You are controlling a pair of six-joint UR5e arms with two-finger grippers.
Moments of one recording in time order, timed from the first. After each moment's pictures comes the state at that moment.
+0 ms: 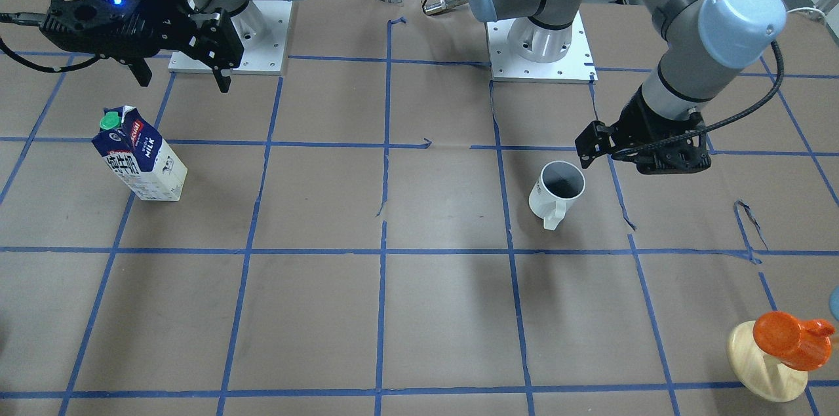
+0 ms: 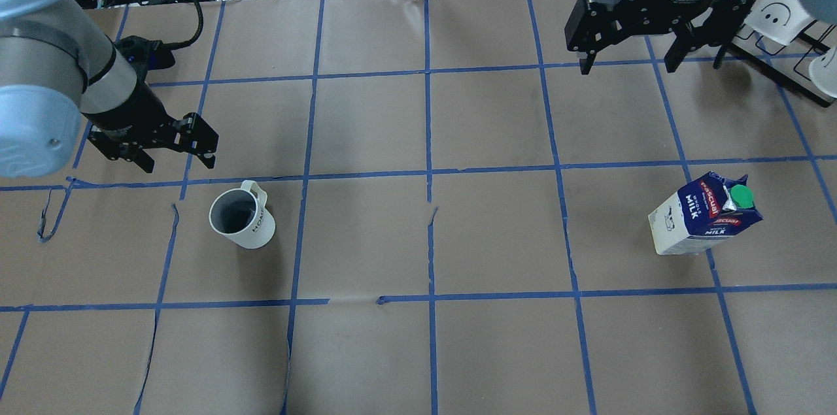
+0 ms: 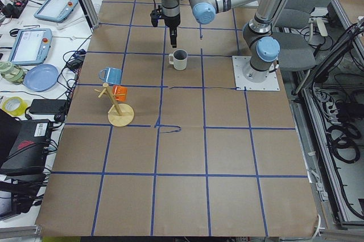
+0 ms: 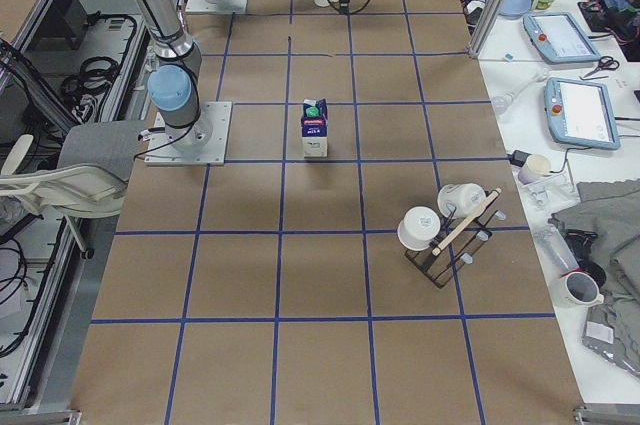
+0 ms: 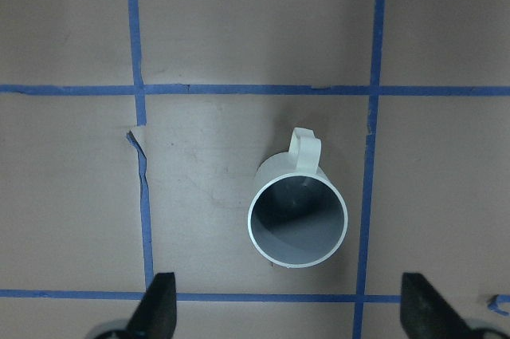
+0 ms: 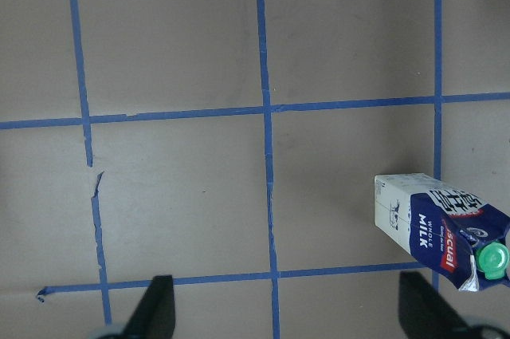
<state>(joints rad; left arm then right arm) -1.32 -1.59 -1.90 -1.28 1.59 0.20 1.61 -1.58 1.45 -1.48 -1.60 0.08</state>
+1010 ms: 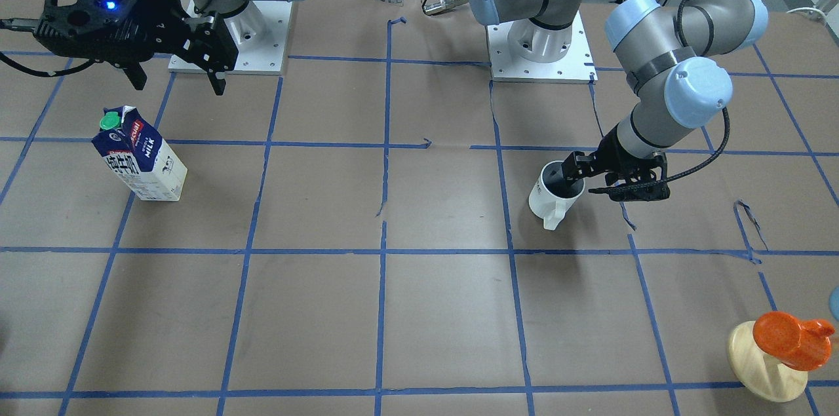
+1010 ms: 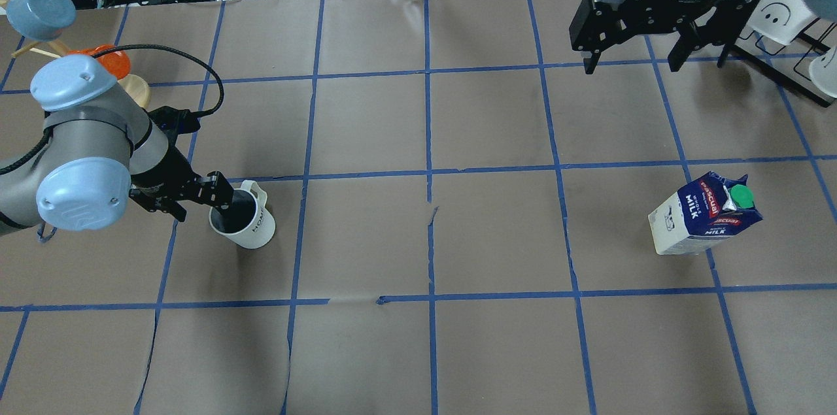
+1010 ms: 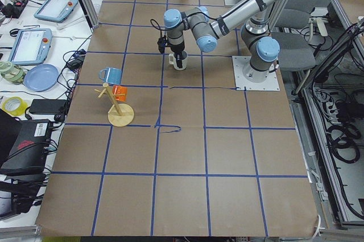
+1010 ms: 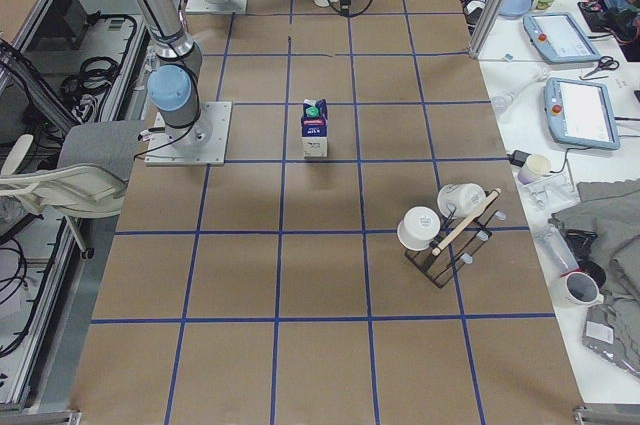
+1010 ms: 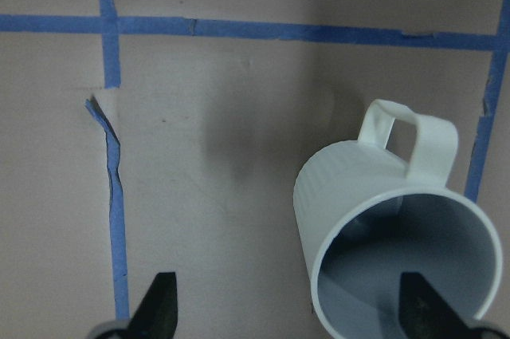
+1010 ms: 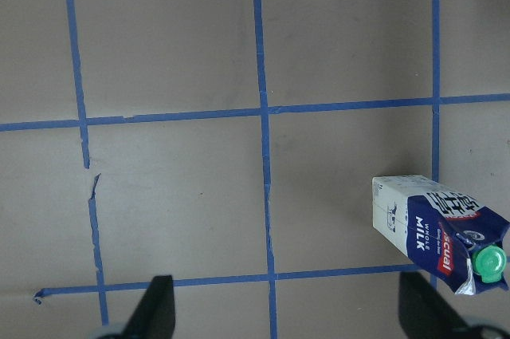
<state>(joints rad) -1.27 -1.69 -2.07 -1.10 1.57 0.25 1.58 -1.57 1.45 -1.48 -1.60 0.04</state>
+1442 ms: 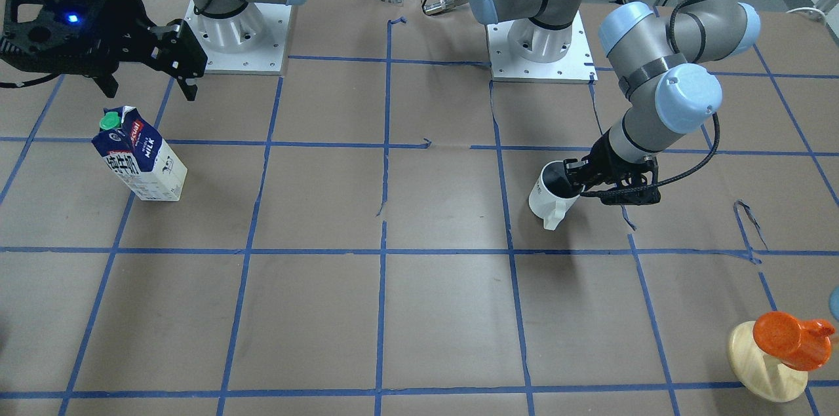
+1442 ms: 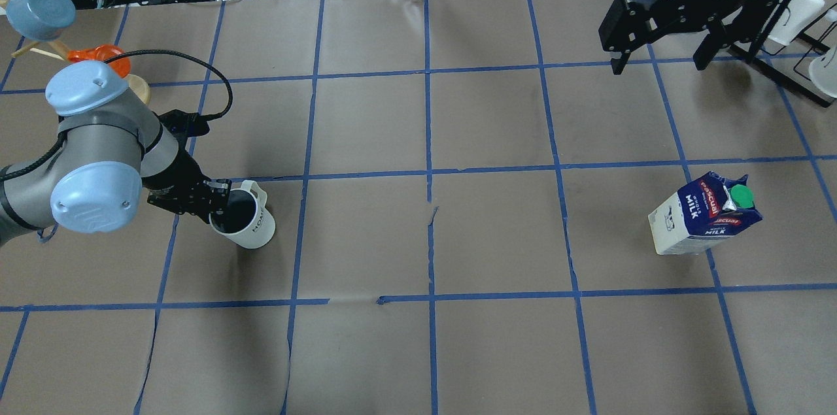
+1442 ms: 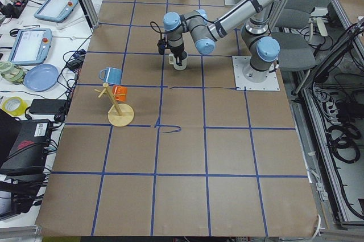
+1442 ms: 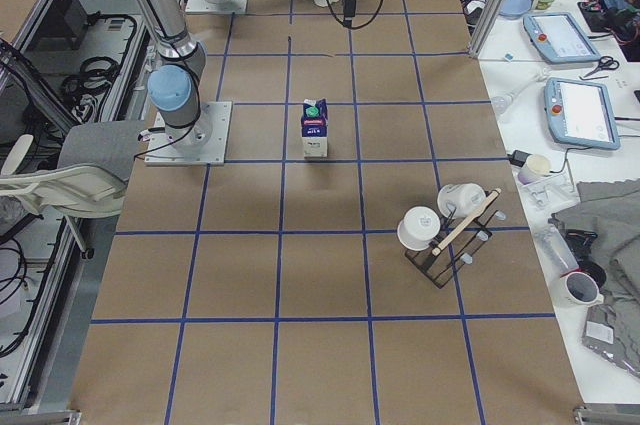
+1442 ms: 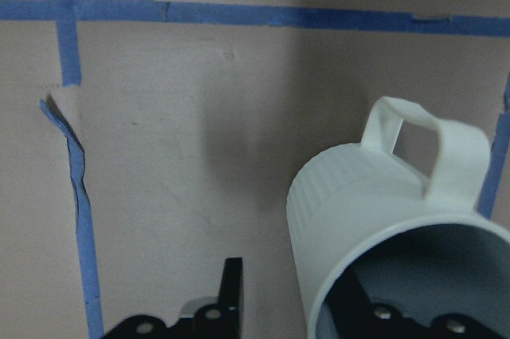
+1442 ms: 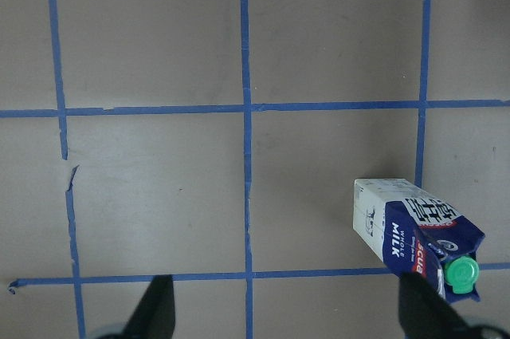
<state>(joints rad) -1.30 -1.70 -2.08 -1.08 1.56 0.24 1.52 -1.57 1.46 -1.46 -1.60 -0.05</state>
